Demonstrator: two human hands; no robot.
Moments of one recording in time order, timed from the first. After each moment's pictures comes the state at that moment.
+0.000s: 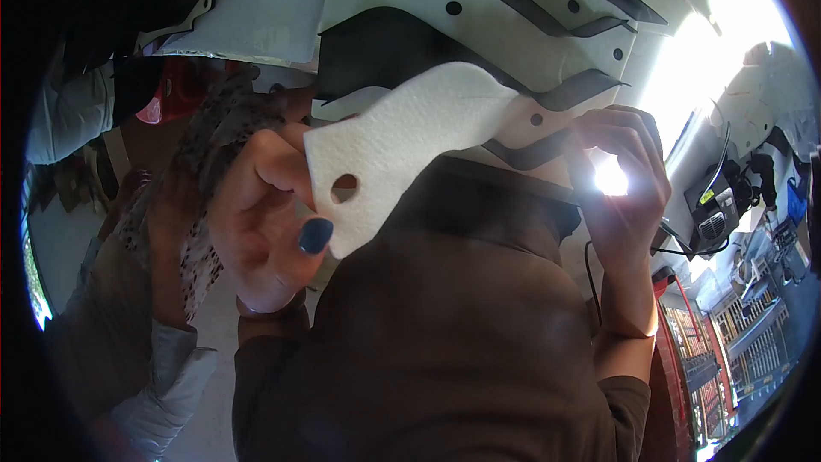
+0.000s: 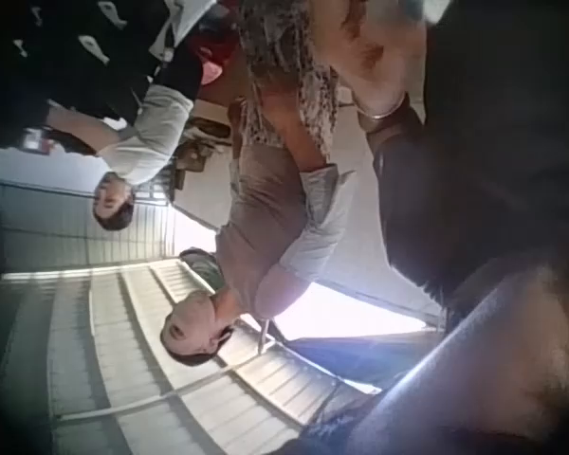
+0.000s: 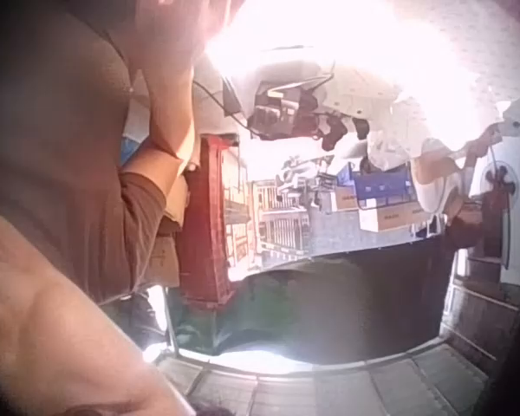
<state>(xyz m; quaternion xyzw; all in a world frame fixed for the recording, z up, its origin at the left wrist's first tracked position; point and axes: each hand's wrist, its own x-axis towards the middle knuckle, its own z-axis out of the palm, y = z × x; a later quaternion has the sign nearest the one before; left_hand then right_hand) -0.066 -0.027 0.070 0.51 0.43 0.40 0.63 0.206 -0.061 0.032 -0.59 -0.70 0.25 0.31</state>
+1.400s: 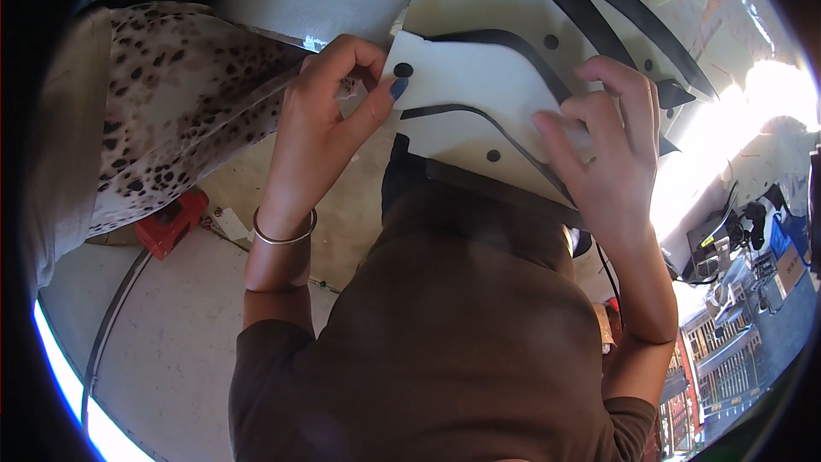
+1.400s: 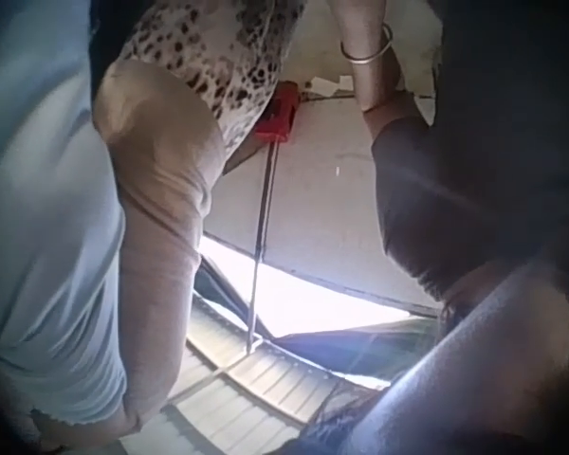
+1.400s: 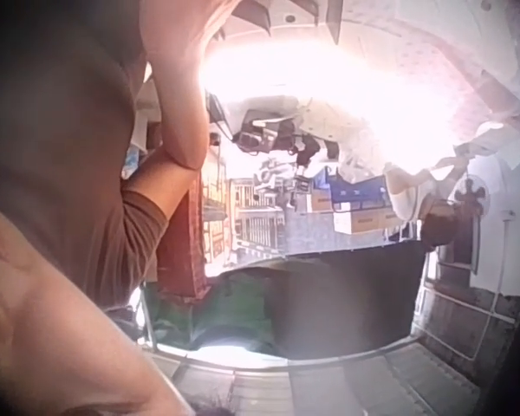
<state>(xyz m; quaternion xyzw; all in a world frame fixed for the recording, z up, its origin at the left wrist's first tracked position) -0.101 0.019 0.001 0.60 0.59 0.24 0.48 0.145 -0.002 0.013 -0.55 -0.77 0.18 0.27</state>
